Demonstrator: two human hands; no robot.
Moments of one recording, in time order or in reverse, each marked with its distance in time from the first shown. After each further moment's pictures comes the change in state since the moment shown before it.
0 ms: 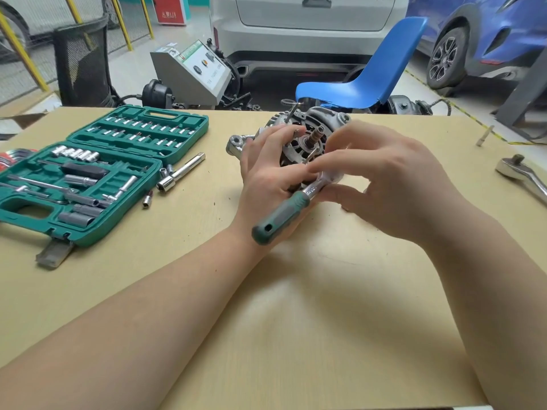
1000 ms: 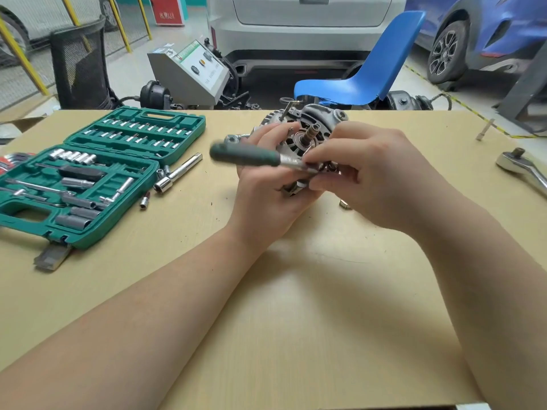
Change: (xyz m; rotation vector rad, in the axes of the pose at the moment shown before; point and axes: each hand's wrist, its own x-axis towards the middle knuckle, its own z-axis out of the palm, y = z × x) left_hand 0.001 -0.001 0.002 -0.120 0.080 -0.029; right_hand 0.009 -0.005 0.000 0.094 -0.026 0.070
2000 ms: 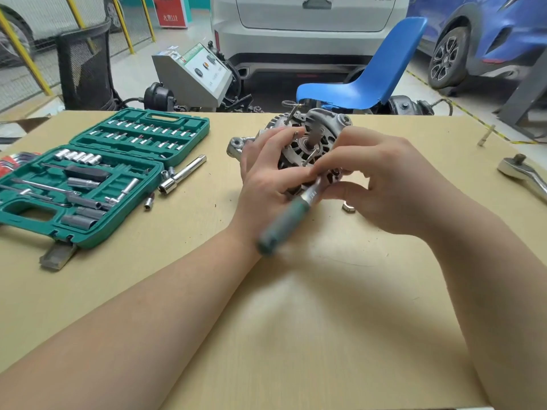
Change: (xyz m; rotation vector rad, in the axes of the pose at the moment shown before) left_hand 0.001 -0.005 -0.002 0.036 -0.037 0.011; right_hand -0.003 0.010 -0.001 0.039 -0.057 -0.038
